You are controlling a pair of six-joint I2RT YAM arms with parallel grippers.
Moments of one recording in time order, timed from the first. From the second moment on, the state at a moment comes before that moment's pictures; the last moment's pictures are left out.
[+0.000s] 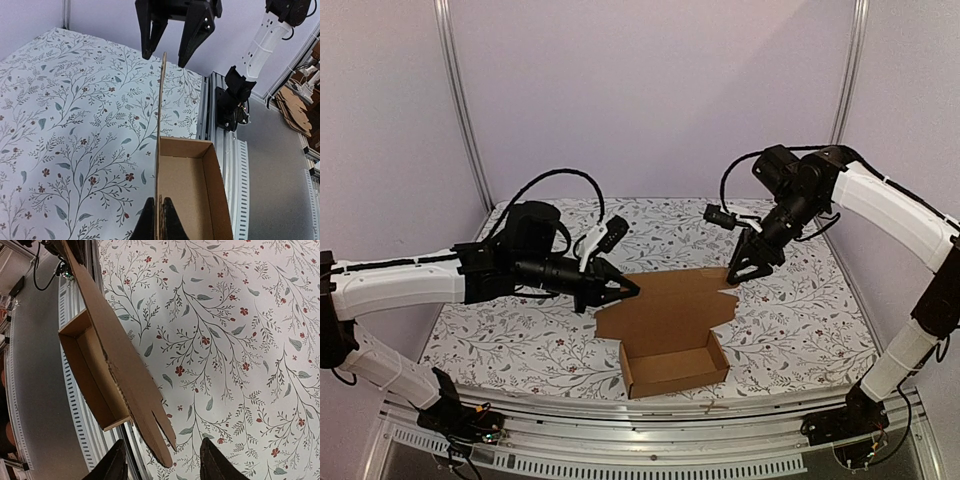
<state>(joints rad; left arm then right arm) -0.89 1.33 0.92 -0.04 0.50 -0.08 0.58 1.60 1.61 -1.29 -0.57 -0.52</state>
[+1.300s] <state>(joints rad) -0.95 1.31 0.87 0.05 0.16 -0.12 0.41 1.72 1.87 -1.24 -0.49 -0.28</state>
